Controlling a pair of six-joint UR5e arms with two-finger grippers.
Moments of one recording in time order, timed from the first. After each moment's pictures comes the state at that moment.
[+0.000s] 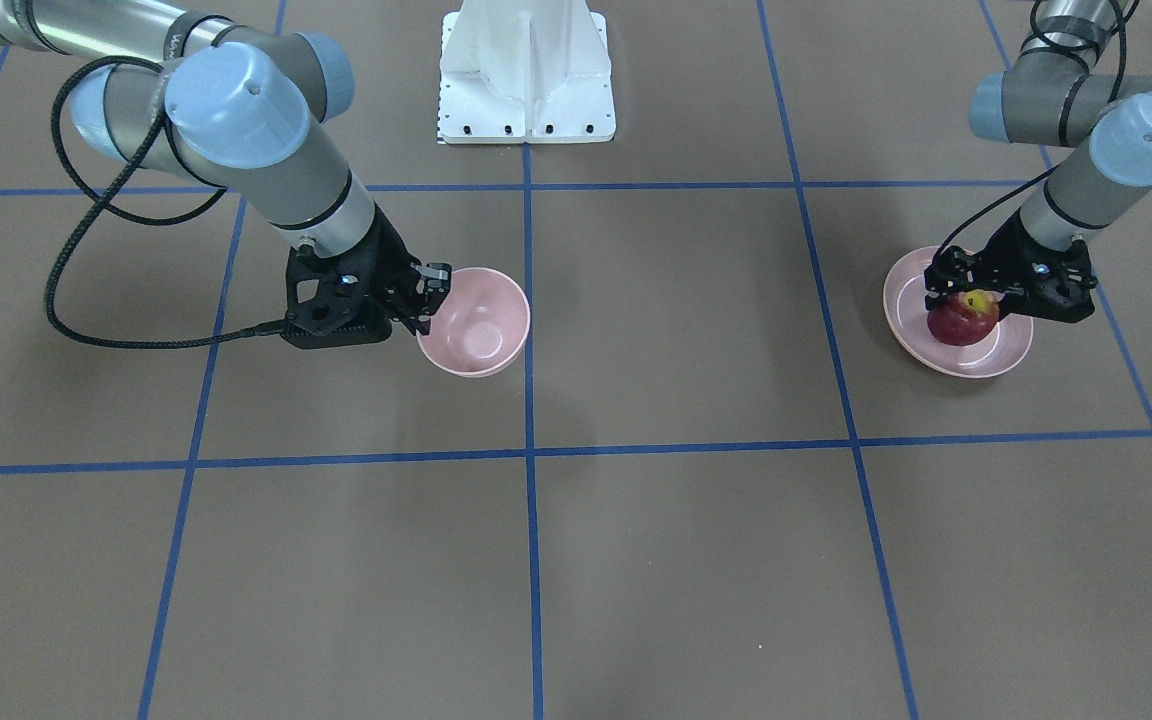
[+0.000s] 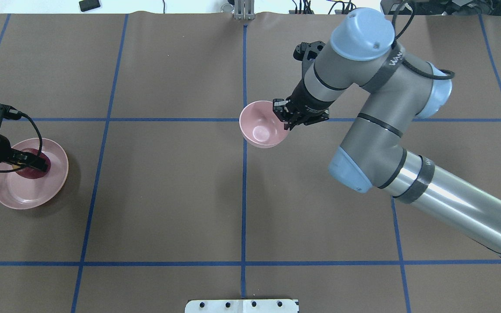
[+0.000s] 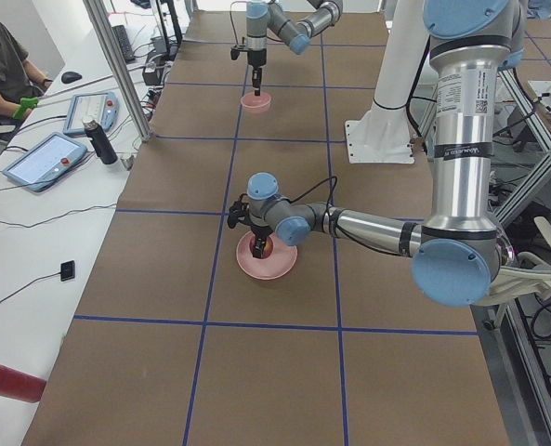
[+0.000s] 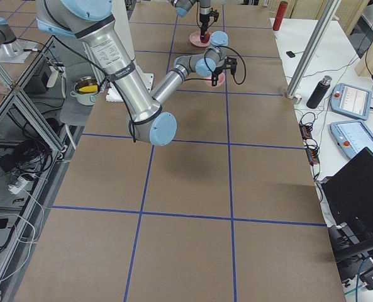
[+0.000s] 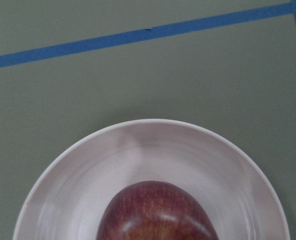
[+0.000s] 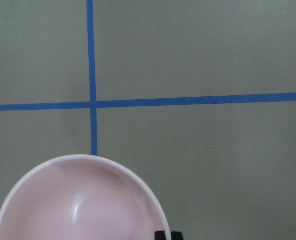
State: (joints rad) left arm -0.90 -1.54 -1.69 -2.12 -2.15 -0.69; right arm 0.72 -0.90 1.64 -1.44 2.13 1.18
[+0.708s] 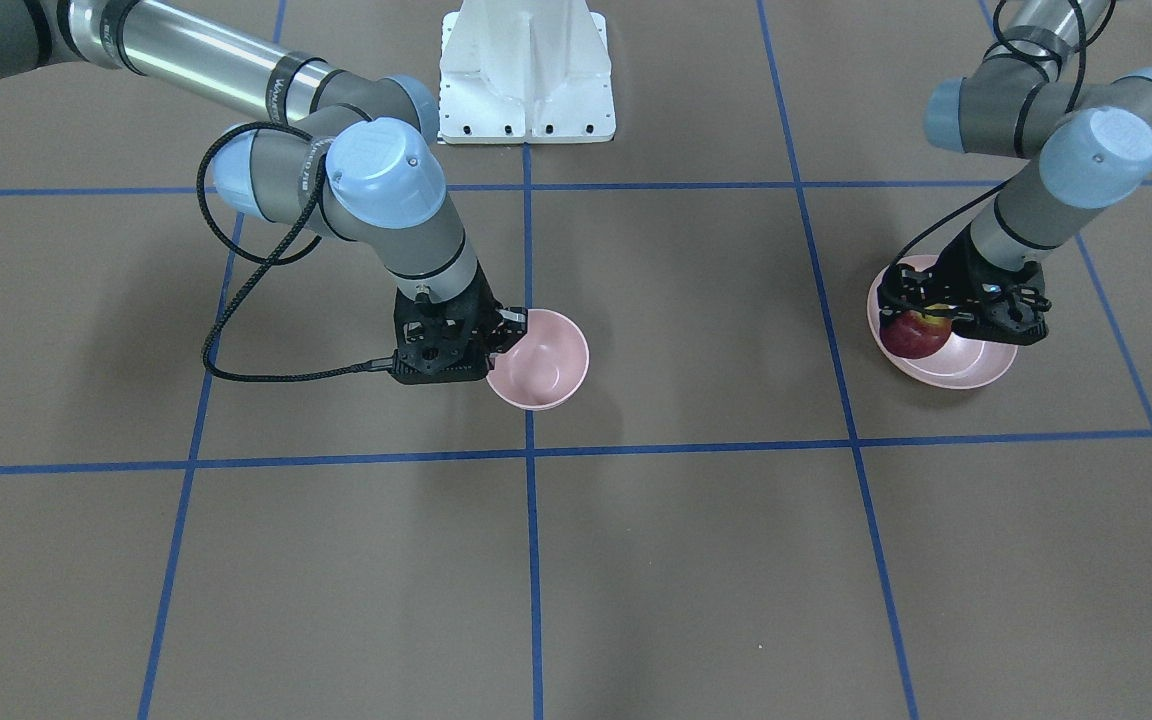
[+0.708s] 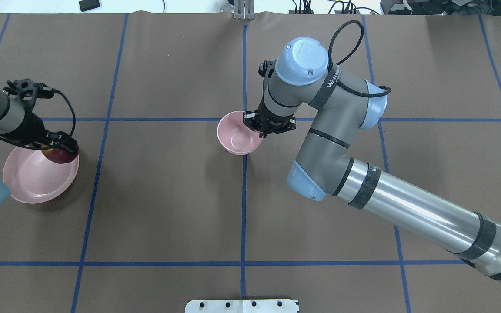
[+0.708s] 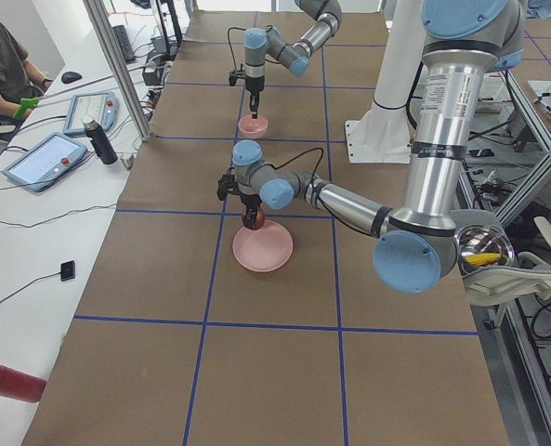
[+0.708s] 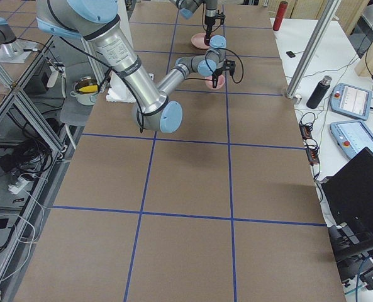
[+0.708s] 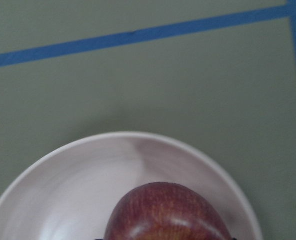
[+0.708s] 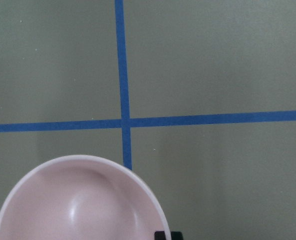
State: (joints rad) left arm -0.90 -1.77 -1.75 -1.81 -2.19 -0.77; right arm 0.63 -0.79 1.43 -1.35 2.01 1.22
